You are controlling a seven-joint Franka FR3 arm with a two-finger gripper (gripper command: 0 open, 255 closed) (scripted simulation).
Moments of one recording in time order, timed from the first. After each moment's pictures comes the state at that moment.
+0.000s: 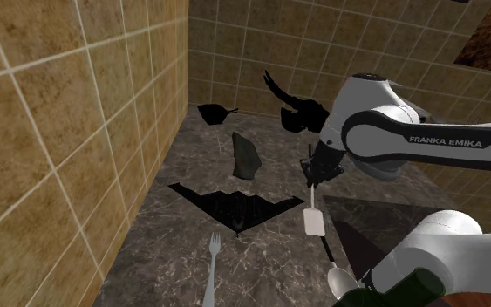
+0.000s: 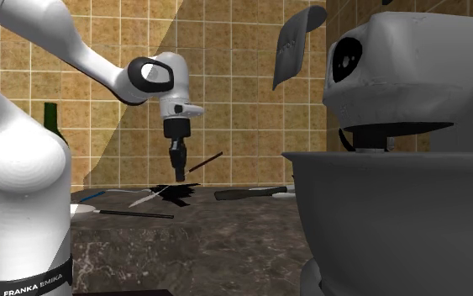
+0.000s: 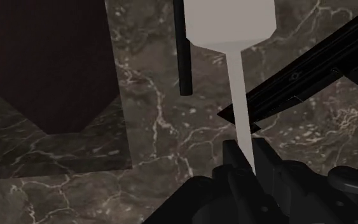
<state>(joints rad) -0.10 -0.82 0.19 -2.78 0.10 2.02 0.67</state>
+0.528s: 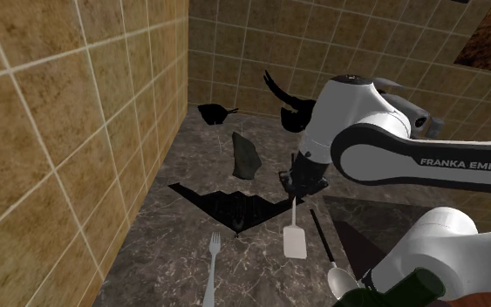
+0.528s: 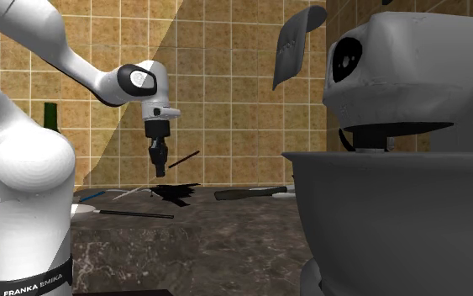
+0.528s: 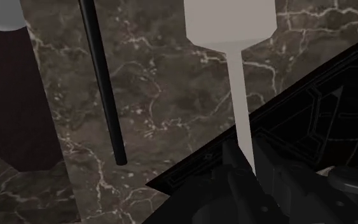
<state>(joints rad) 0.03 -0.79 0.38 -2.72 0.23 1.99 0.89</state>
